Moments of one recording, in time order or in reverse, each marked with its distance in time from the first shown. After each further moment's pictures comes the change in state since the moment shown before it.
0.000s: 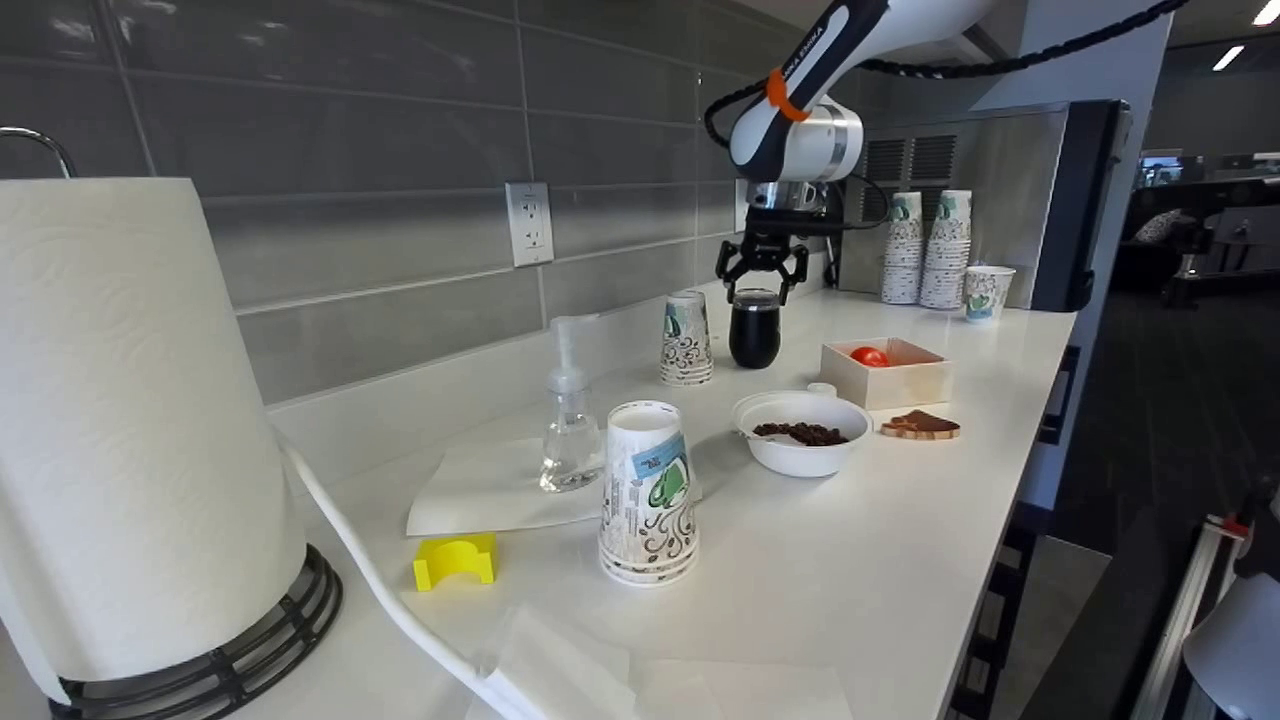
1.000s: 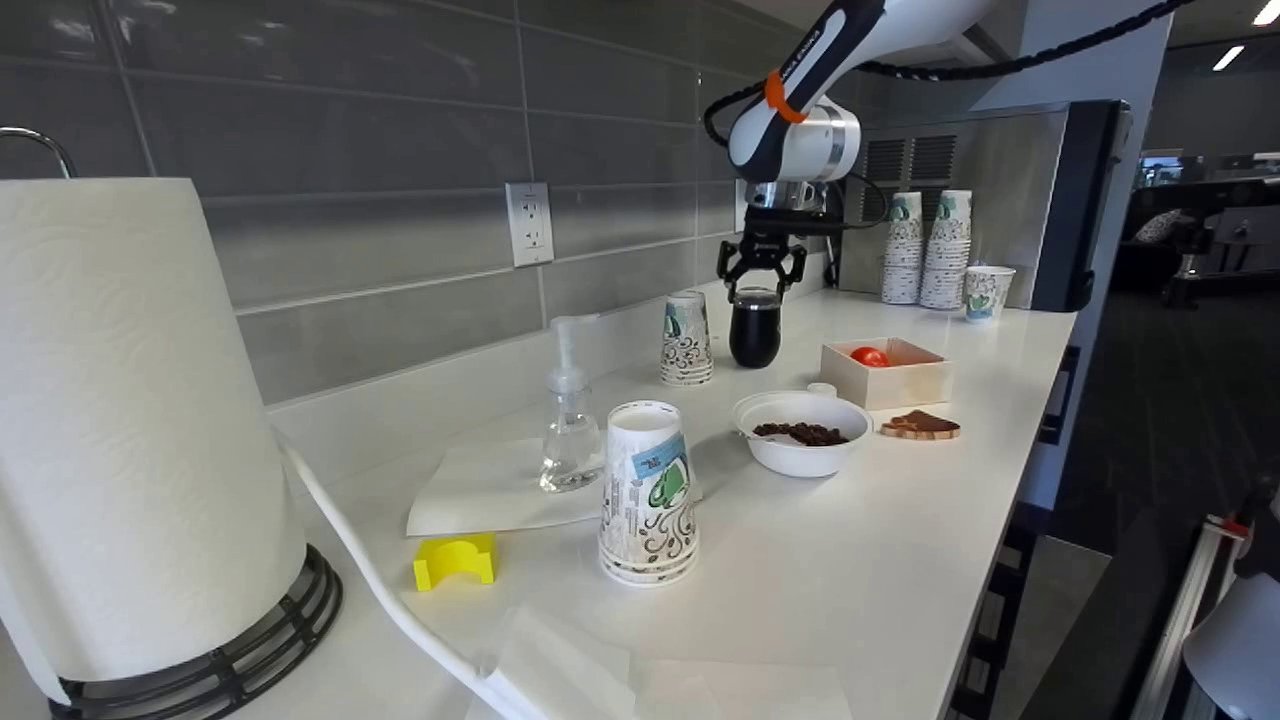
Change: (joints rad) arm 0.000 0.016 -0.006 0.026 0.000 0.001 0.000
